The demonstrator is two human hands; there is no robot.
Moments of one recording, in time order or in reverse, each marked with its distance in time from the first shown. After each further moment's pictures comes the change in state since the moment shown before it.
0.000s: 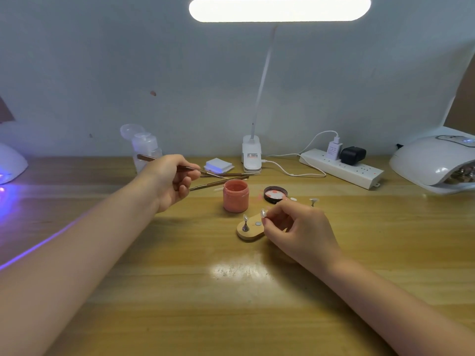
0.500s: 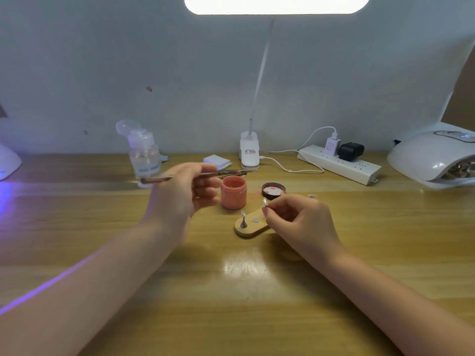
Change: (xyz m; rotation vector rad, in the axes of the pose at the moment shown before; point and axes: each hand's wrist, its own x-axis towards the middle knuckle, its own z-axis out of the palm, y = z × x) left_hand -0.048 -0.038 0.021 -0.185 -0.110 0.348; right_hand 0.002 -0.002 -0.002 0.164 0.053 0.086
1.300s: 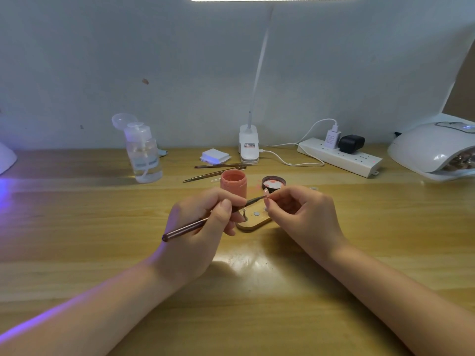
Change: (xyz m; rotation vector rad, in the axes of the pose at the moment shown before) left_hand -0.045 -0.033 -0.008 0.421 -0.336 0.555; right_hand -0.001 0.001 0.000 -0.006 0.058 -0.088
